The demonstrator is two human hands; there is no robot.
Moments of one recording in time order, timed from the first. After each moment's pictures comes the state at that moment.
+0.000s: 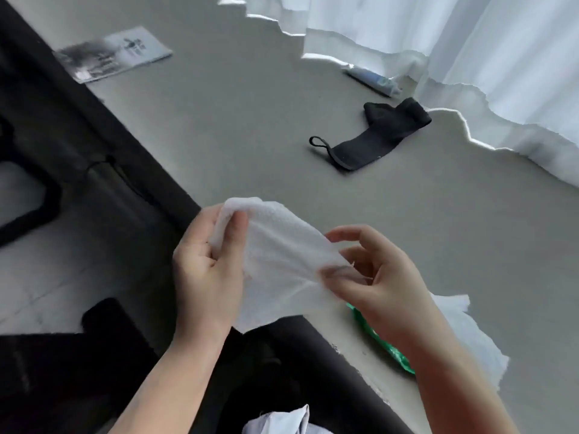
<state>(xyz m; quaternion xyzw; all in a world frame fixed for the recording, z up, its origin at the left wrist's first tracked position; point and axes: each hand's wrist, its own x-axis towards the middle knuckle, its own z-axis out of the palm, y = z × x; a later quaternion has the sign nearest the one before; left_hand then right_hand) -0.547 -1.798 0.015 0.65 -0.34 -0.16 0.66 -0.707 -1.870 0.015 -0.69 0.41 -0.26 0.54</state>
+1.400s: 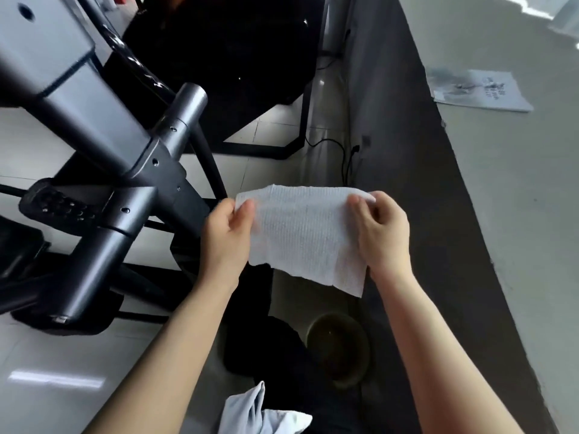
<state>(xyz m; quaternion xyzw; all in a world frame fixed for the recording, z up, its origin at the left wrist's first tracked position) -0.291 -1.538 -0.062 0.77 0.05 0.06 0.63 -0.331 -1.732 -0.039 -0.80 0.19 -0.17 0.53</state>
